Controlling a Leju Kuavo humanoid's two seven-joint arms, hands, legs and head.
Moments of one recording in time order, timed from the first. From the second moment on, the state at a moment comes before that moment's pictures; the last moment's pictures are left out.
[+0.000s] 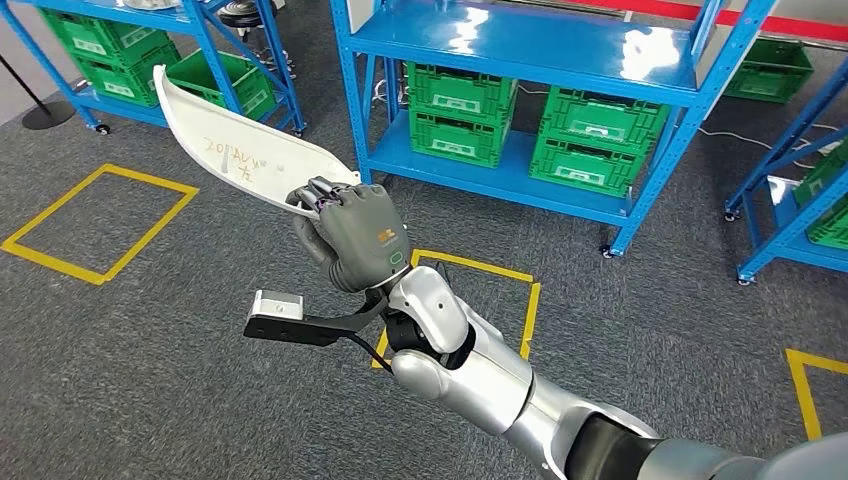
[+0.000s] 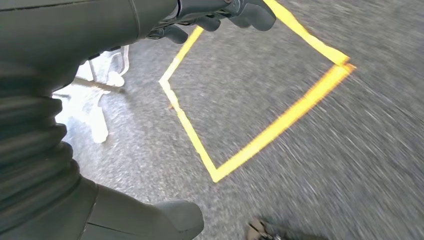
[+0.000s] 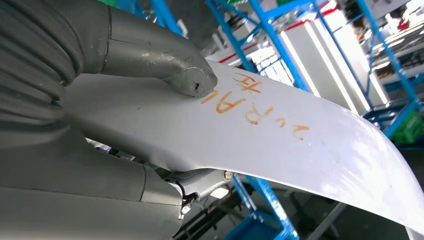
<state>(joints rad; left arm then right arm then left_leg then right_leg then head) -0.07 -0.09 0.89 -0.18 -0.93 0.17 0.08 -0.31 -0.06 0.73 -1.31 1.03 -0.22 -0.05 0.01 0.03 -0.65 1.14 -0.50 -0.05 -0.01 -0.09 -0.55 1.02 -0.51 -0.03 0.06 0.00</state>
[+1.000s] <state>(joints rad) -0.11 -0.06 0.89 -0.18 -0.99 0.13 0.08 -0.32 -0.07 0.67 -1.28 1.00 -0.28 -0.07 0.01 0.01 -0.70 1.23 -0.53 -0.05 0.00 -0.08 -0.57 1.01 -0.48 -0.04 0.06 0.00</state>
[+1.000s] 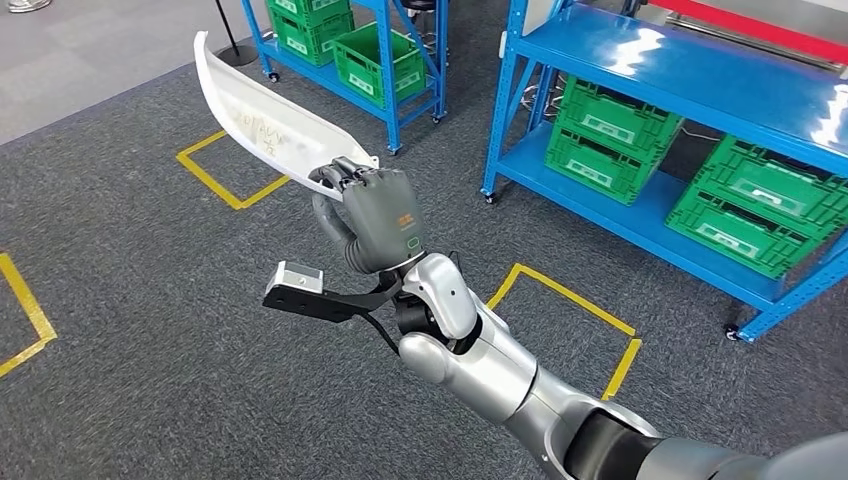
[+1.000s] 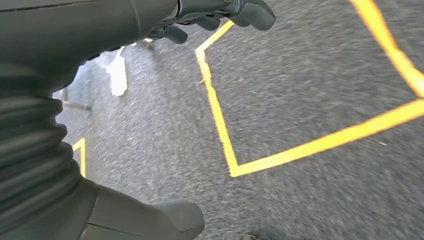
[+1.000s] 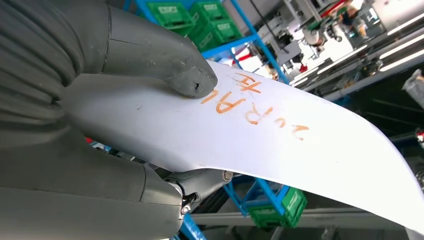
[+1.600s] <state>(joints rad) -0.06 -0.07 0.90 -0.18 -0.95 0.16 0.08 -0.36 -0.06 0.70 -1.26 0.95 -0.27 -0.08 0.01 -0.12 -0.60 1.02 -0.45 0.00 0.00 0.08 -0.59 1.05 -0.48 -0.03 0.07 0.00</state>
